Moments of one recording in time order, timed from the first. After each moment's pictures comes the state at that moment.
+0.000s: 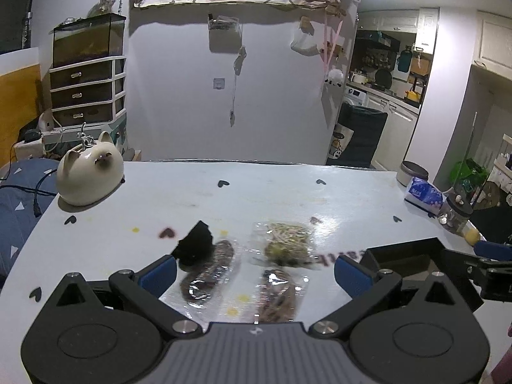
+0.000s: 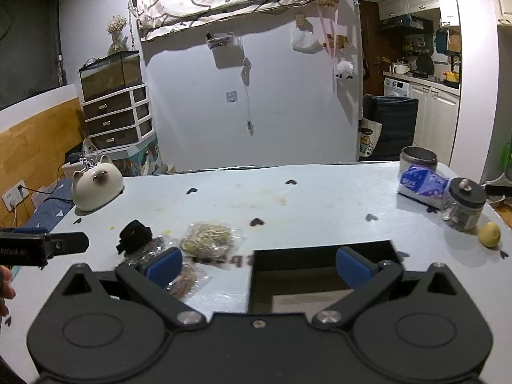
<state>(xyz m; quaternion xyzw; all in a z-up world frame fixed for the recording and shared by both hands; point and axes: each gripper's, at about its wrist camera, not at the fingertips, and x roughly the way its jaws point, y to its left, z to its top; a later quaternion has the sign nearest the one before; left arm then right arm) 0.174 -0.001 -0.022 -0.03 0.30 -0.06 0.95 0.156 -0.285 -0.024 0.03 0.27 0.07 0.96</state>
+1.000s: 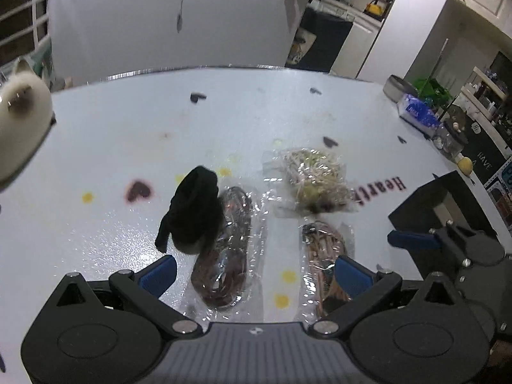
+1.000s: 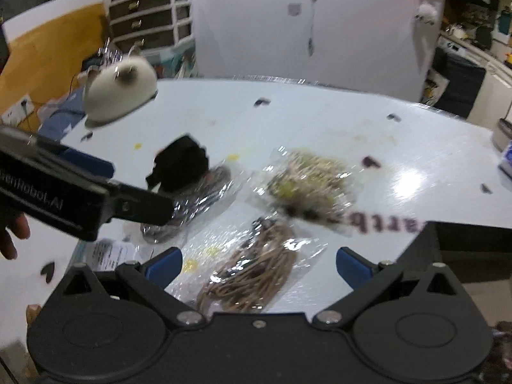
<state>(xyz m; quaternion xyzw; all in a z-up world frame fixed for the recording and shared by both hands) 0.317 0.062 -0.108 -0.02 0.47 -0.20 0.86 0.260 -0.127 -0.119 -0.05 0.41 0.13 0.90</state>
